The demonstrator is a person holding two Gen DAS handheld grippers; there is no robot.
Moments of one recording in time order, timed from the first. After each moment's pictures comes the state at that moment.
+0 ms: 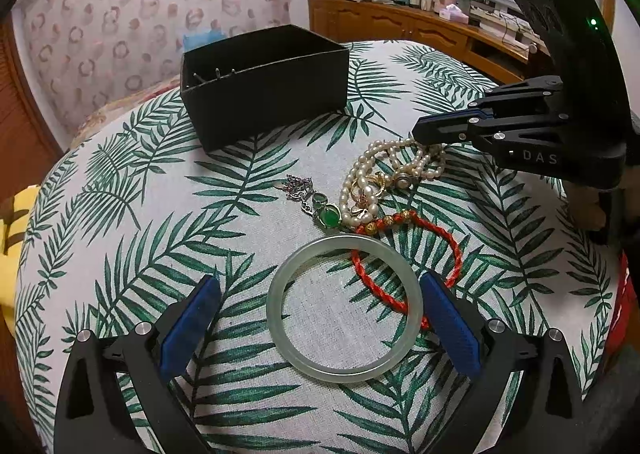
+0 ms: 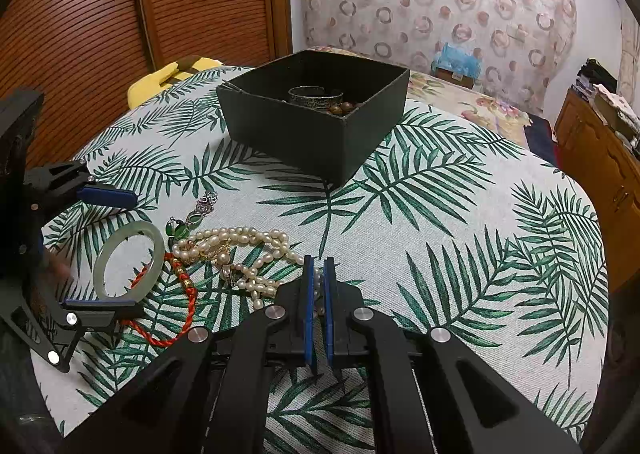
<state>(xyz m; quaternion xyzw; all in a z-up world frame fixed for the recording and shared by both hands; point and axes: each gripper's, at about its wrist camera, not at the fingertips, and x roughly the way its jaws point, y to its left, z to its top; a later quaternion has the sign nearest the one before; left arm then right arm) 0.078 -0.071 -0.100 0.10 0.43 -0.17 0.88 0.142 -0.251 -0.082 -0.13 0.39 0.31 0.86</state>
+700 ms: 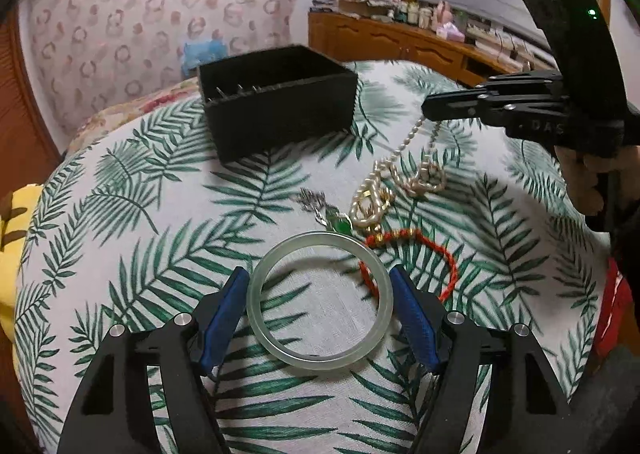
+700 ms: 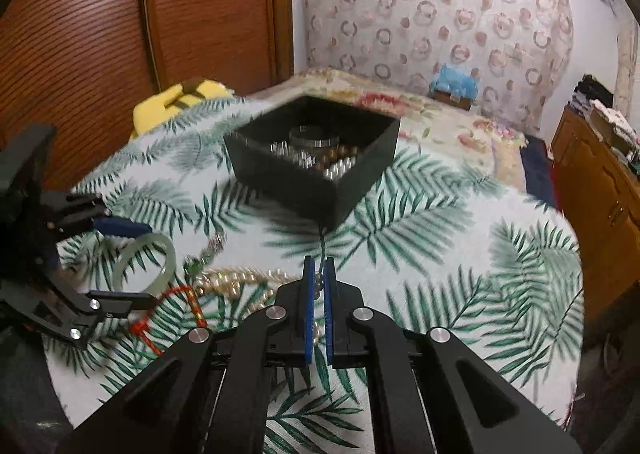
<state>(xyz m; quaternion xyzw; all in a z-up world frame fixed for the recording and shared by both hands) 0.071 -0.053 -0.086 0.07 0.40 -0.18 0.89 0.138 -0.257 -0.038 -0.12 0.36 0.32 0.87</state>
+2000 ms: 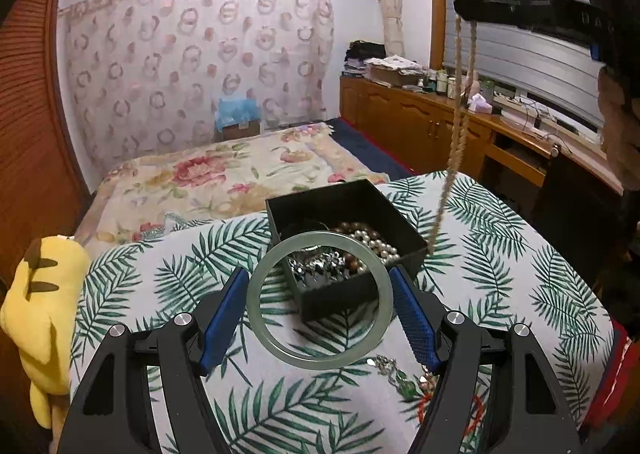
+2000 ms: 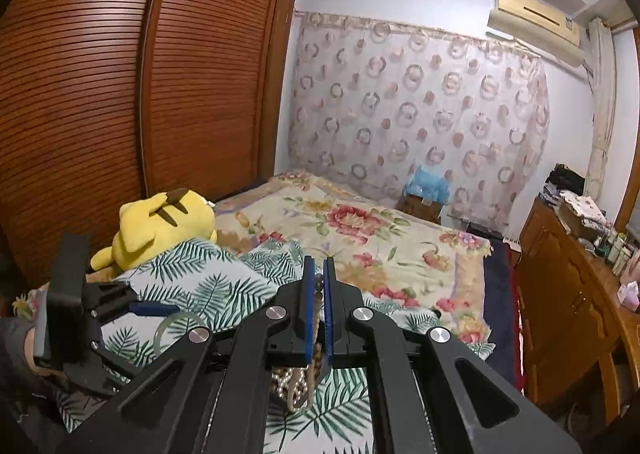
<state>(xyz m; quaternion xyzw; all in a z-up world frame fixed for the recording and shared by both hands) 0.140 -0.020 -0.006 0.04 0.30 -0.14 0.94 0.183 -0.229 0.145 -0.13 0.20 0.30 0.92</state>
